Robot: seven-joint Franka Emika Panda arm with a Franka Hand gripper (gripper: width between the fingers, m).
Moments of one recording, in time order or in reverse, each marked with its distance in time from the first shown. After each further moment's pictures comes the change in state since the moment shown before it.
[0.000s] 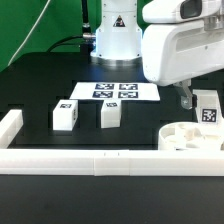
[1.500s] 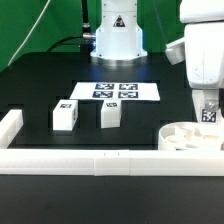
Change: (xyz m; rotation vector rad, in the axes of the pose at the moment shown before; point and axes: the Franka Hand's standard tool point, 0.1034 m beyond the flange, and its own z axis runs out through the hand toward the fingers) arm 0.005 -0.004 0.007 -0.072 0.006 -0.584
